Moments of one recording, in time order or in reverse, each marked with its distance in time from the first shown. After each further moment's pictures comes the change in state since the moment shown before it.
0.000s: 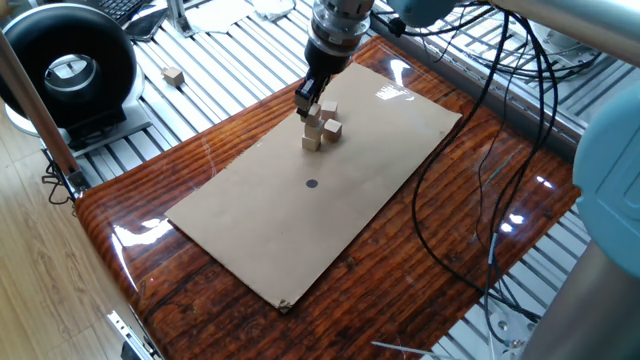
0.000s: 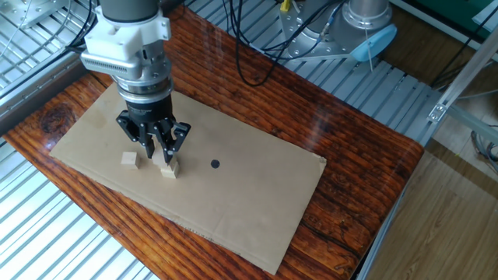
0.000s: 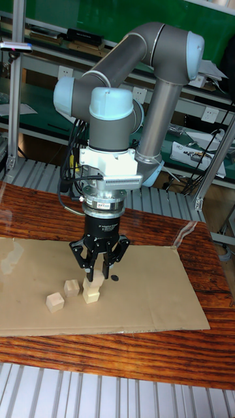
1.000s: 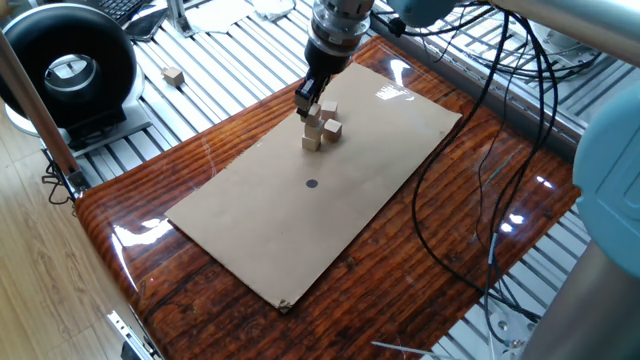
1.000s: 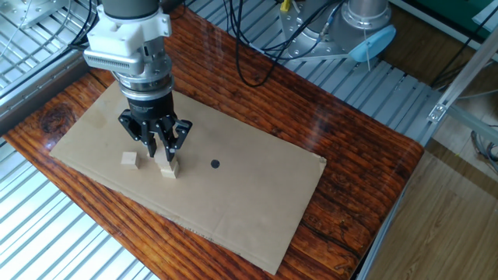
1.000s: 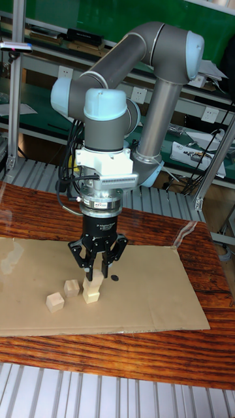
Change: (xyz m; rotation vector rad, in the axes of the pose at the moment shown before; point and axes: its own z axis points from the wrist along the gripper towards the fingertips) arm 0.005 0.001 0.003 -0.020 -0.013 -0.019
